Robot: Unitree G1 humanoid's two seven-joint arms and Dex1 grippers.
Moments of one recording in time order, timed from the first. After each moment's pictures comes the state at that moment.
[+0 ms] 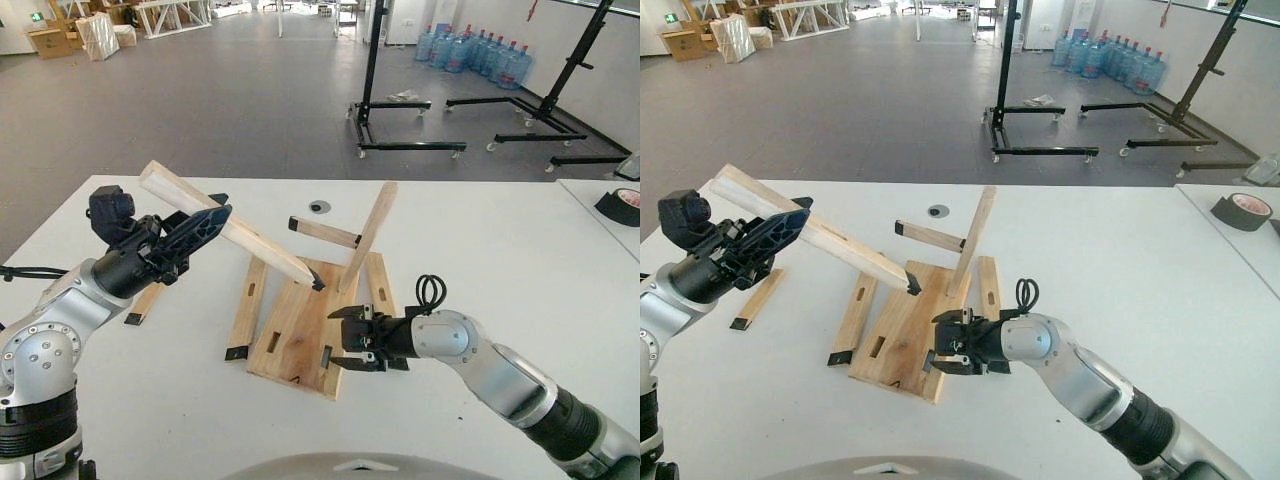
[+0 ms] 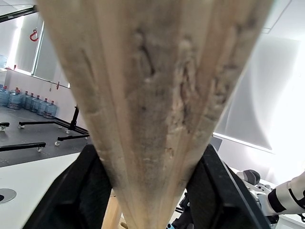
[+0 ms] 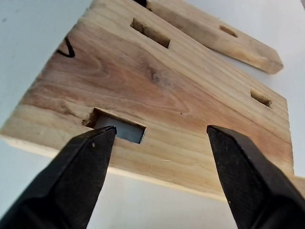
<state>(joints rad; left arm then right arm) -0.12 0.60 0.39 -0.38 -1.26 0.71 -0.80 -0.22 -0.76 0.64 -0.51 -0.08 0.47 0.86</state>
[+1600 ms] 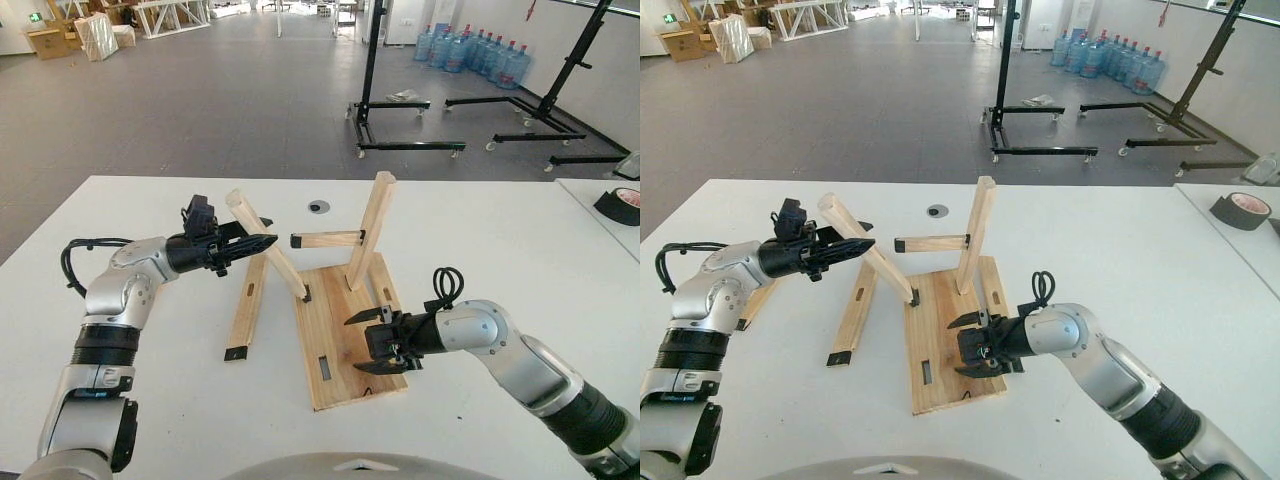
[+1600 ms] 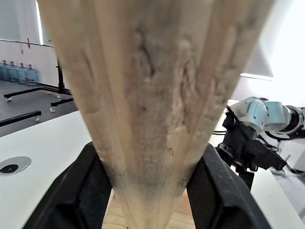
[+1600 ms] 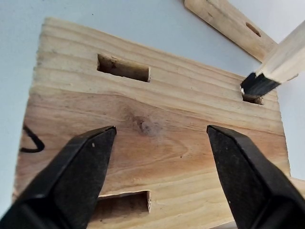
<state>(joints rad) -0.45 0.54 0.02 0.23 -0.62 0.35 -1.26 -0.18 -0.79 0.50 -0.40 -0.12 0.18 1.05</state>
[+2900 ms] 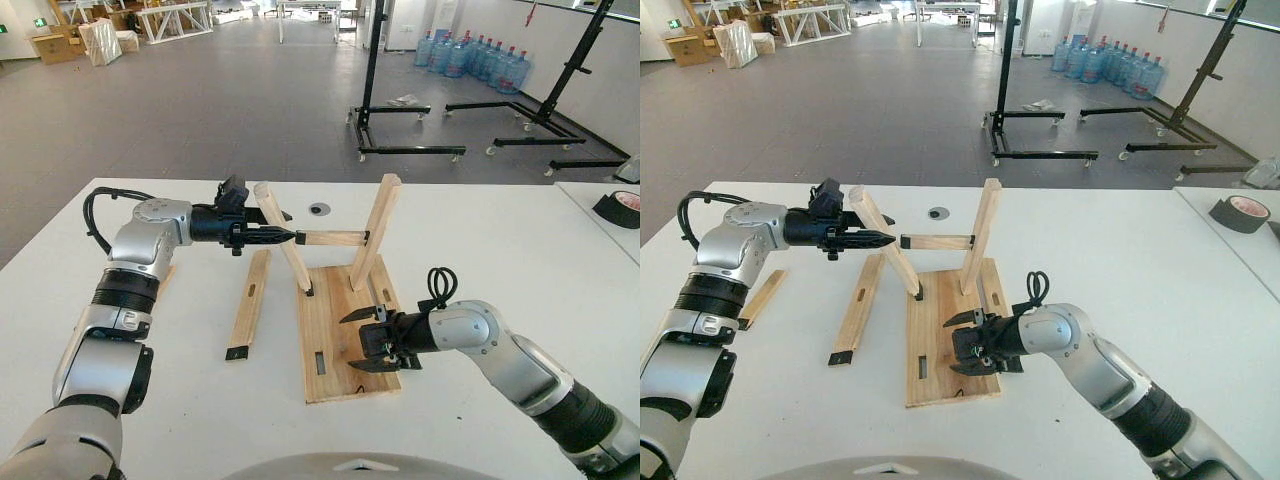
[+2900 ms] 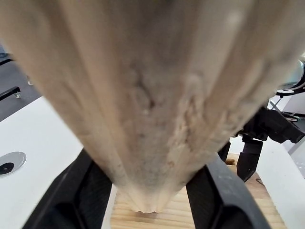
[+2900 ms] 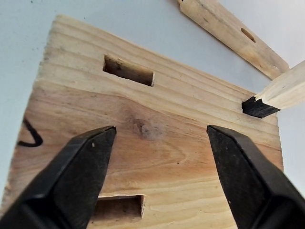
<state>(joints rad) -0.74 0.55 -0.14 0.46 -0.41 0.39 -1.40 -0.19 -0.76 0.52 -0.38 -0.15 0.19 1.03</state>
